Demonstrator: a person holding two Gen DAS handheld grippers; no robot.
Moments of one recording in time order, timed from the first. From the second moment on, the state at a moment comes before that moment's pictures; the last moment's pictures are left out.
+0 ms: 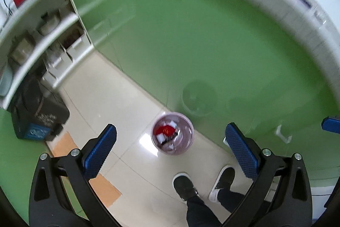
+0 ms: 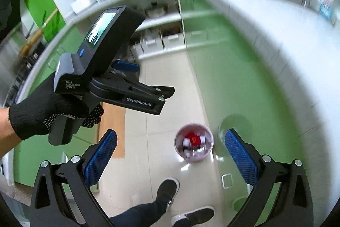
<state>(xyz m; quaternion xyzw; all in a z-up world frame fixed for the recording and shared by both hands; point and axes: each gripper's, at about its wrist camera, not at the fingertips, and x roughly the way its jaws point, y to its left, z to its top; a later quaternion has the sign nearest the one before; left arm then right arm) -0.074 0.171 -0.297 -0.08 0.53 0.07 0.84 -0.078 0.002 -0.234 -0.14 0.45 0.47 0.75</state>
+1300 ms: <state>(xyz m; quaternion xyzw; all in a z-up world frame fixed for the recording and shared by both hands) 0.137 -0.028 -0.102 0.01 0.43 -0.12 0.89 0.111 -0.224 -0.097 -0.04 0.38 0.23 0.89</state>
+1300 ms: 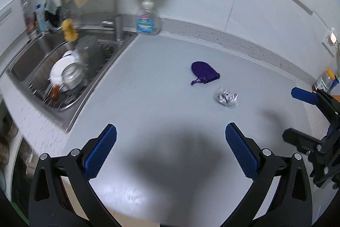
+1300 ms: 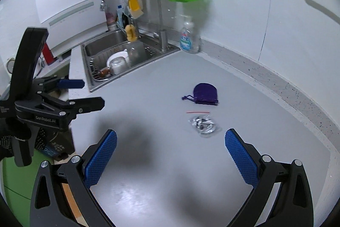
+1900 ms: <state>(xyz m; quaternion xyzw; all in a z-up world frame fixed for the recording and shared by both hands) 0.272 -0.093 -0.144 0.05 0.49 -0.18 0.85 0.194 -0.233 -0.162 -0.06 0.44 0.26 0.86</state>
